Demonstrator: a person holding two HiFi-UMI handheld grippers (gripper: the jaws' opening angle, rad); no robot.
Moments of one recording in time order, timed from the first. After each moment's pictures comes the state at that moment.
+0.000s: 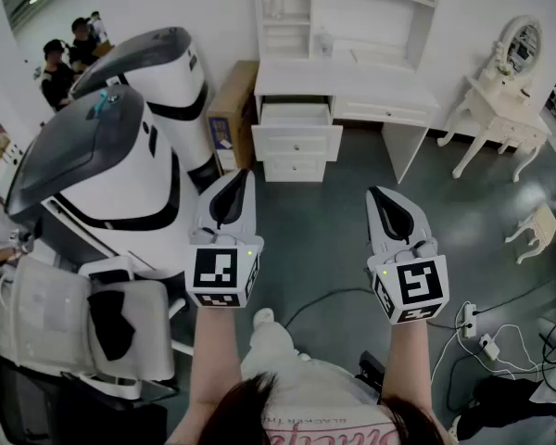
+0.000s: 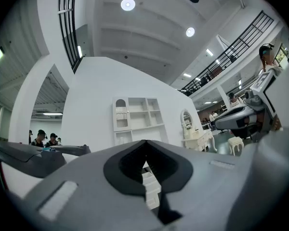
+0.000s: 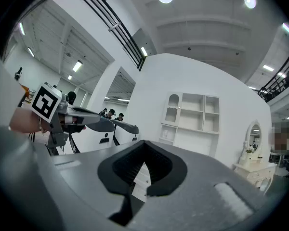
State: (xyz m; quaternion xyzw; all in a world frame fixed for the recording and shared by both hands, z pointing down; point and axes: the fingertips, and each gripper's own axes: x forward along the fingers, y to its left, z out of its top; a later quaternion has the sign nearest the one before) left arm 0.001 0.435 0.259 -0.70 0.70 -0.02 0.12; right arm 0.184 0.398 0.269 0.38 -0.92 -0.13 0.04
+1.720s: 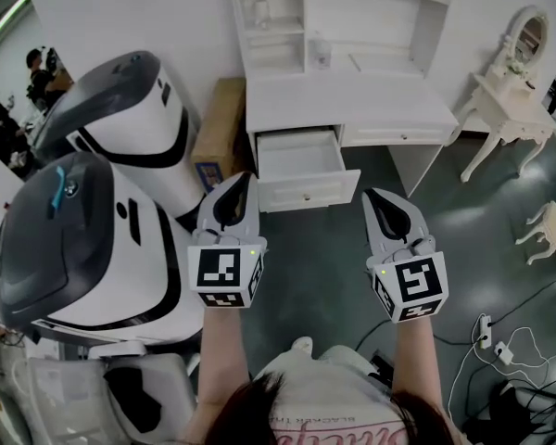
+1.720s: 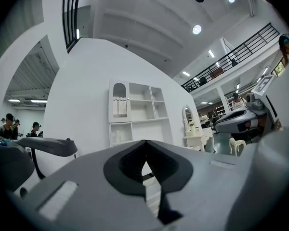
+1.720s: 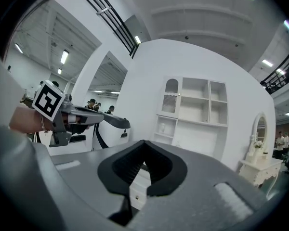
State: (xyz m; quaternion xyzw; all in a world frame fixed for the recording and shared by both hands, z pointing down) left arm -0.136 0.167 0.262 -0.74 0.67 -0.02 0.08; right arm 0.042 0.149 0.274 0.40 -0.91 -0.11 0.07
